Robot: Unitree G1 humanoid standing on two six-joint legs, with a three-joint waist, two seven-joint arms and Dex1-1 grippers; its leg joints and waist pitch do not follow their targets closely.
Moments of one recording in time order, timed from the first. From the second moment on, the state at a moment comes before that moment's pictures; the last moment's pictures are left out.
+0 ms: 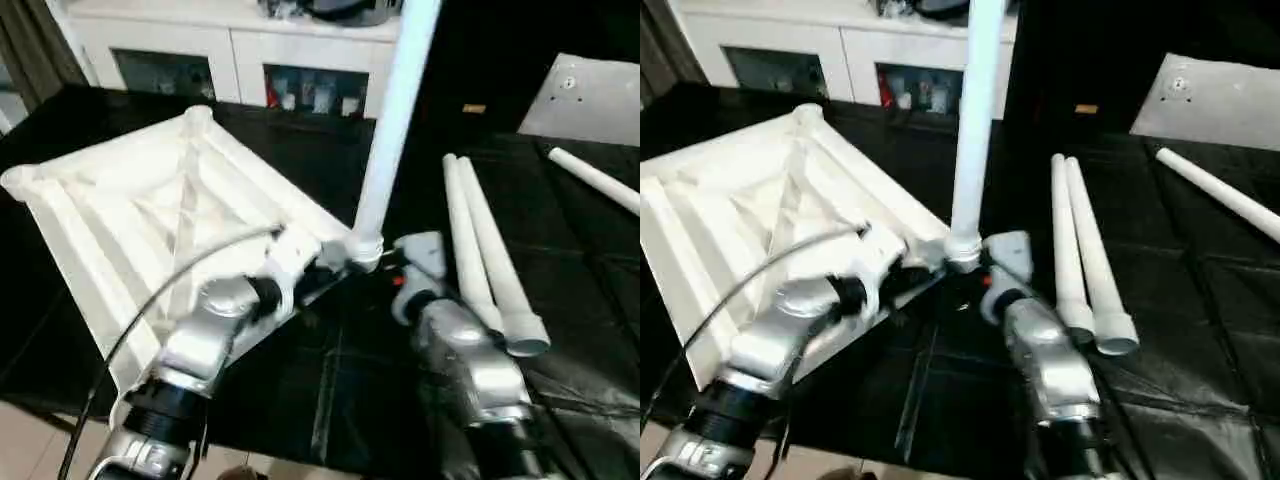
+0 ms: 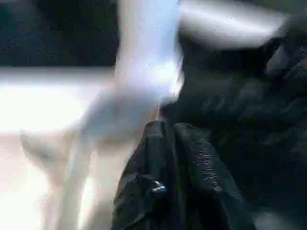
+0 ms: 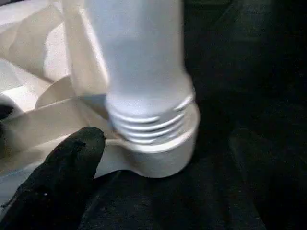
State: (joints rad) left arm -0.37 0.19 -0.18 0.02 -0.09 0.44 -0.71; right arm -0.23 -0.01 0.01 0.10 0.10 0.41 0.27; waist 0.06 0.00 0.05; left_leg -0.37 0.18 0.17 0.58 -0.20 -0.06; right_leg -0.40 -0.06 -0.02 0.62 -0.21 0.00
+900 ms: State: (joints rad) left arm -0.17 0.69 0.11 -0.10 0.13 0.73 -0.52; right arm -0.19 -0.09 0.23 0.02 0.10 0.63 0.38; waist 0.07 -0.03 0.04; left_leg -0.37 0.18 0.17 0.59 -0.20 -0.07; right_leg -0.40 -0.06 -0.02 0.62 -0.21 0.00
